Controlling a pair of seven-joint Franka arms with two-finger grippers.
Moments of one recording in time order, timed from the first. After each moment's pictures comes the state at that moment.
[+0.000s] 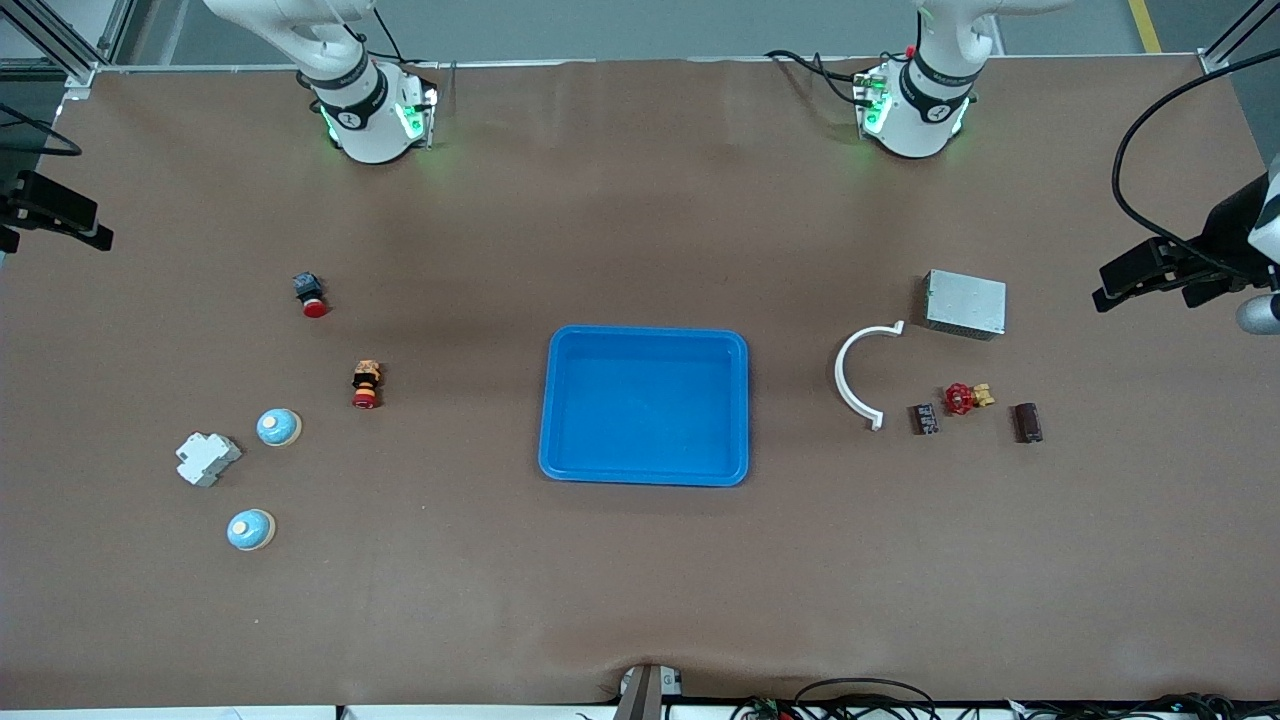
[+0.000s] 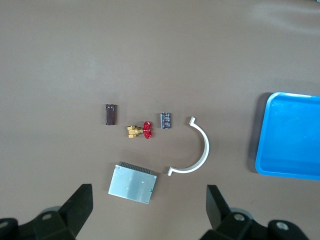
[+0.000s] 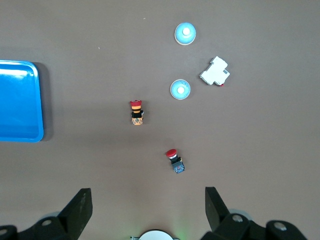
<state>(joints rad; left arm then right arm) -0.02 0.11 -0.01 -1.42 -0.04 1.56 -0.09 0.00 0.09 -0.07 -1.32 0.03 1.33 -0.07</state>
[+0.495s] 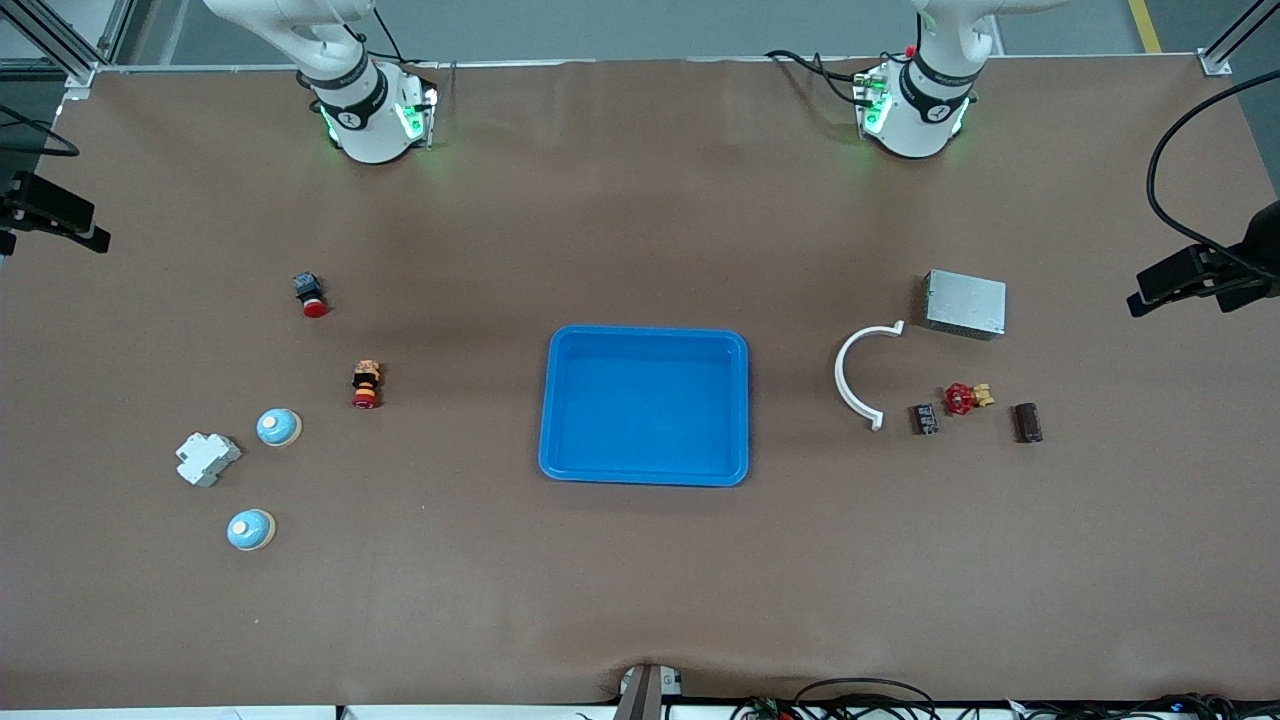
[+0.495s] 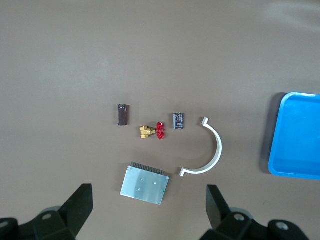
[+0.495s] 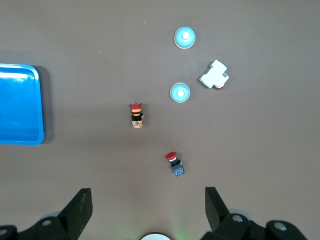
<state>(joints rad) 0.03 0.12 -0.01 -1.42 -0.04 1.56 -0.04 0.00 0.09 -0.07 -1.31 0.03 1.33 -0.07</state>
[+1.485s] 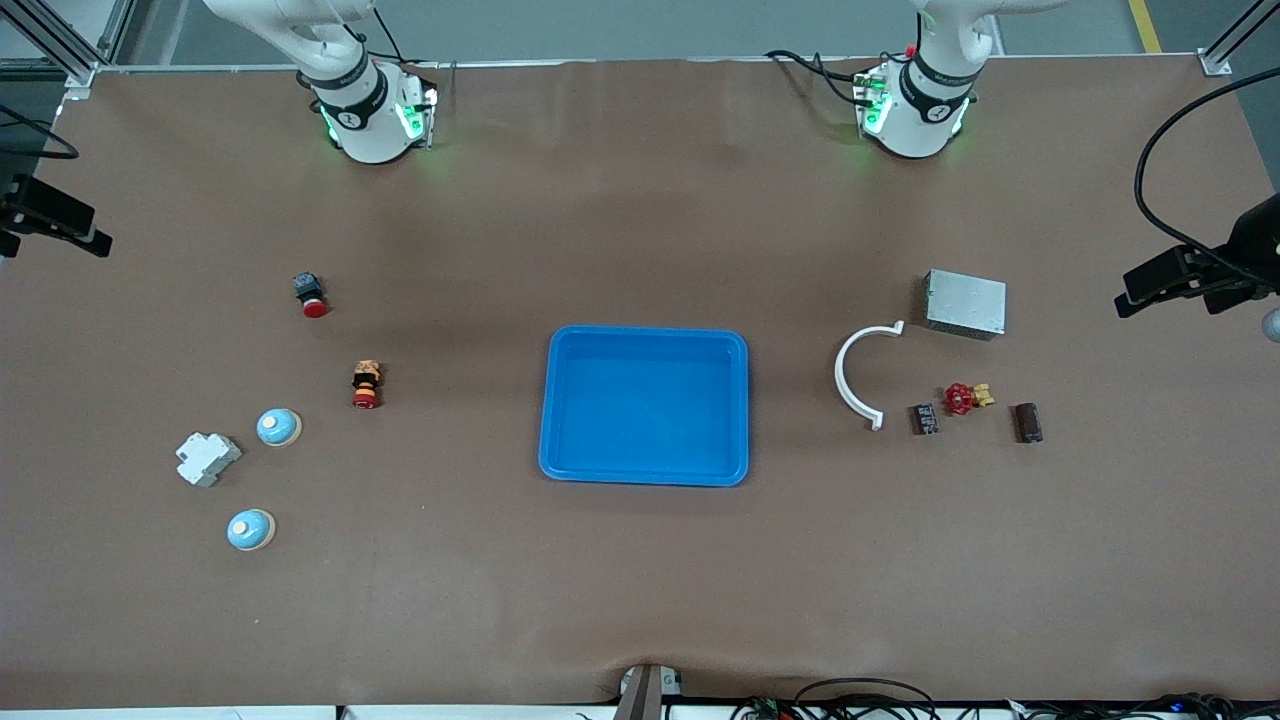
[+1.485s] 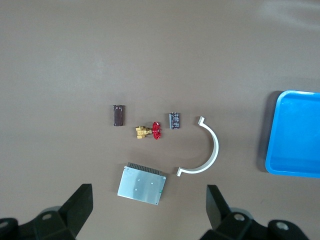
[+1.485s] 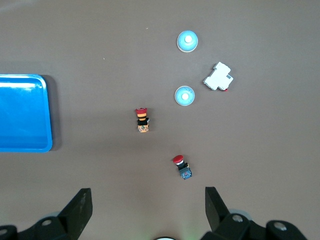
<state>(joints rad) 0.02 0.12 -0.02 -1.42 -0.04 1.56 -0.04 0.00 0.09 -0.07 -1.31 0.06 1.35 -0.03</state>
